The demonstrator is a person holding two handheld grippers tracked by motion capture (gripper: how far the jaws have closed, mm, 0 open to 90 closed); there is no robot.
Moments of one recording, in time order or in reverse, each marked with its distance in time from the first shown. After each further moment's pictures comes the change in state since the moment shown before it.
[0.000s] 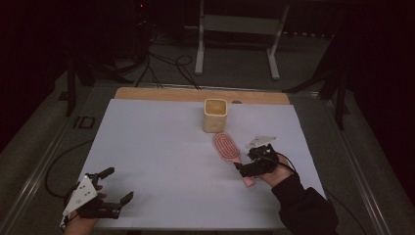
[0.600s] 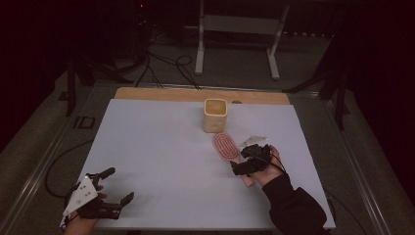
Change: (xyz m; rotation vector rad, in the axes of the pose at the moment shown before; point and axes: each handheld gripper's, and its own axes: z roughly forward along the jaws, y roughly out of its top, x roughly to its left) left arm 0.000 0.000 0.000 -0.001 -0.008 -0.003; right arm 0.005 0.001 0.029 0.056 -0.091 0.054
